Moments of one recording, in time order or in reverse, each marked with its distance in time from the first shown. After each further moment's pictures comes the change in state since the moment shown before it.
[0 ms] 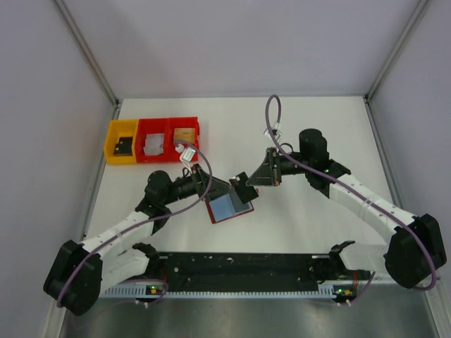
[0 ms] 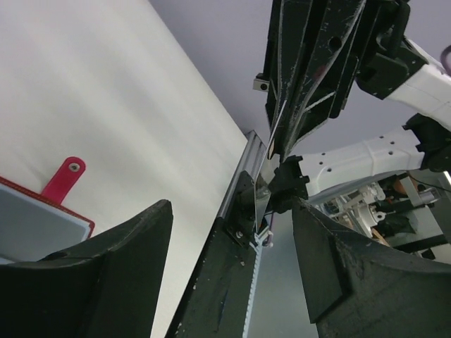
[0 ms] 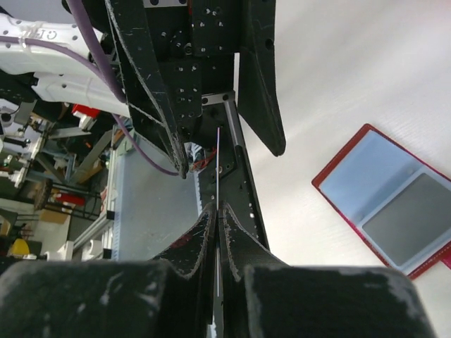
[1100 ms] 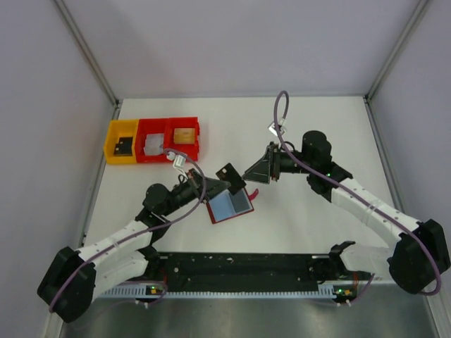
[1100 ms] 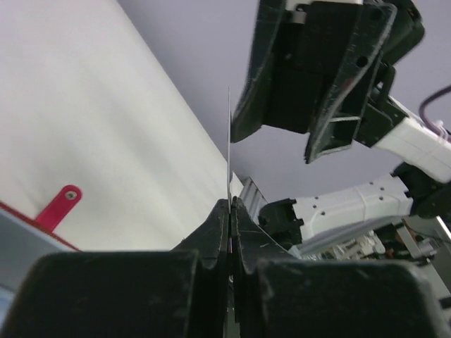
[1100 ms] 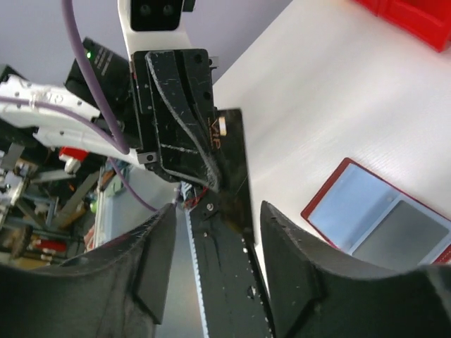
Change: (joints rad) left arm -0.100 -0.048 -0.083 0.181 -0.211 -0.084; right arm 0.030 -0.023 -0.010 0.148 0.118 0.117
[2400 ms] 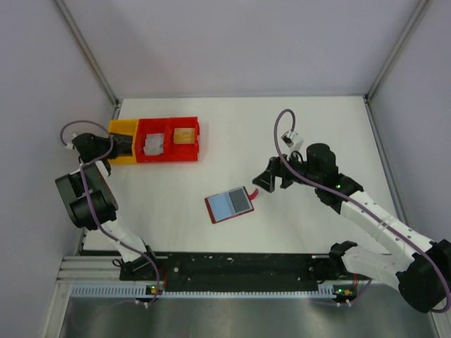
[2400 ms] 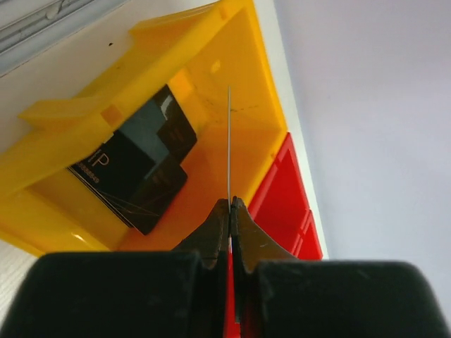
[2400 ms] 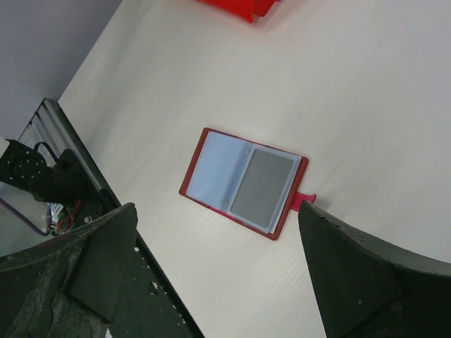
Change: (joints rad) left arm 1.120 0.793 0.650 -0.452 -0.116 -0.017; right arm -0.003 -0.177 -0.103 -0.283 0.448 -0.257
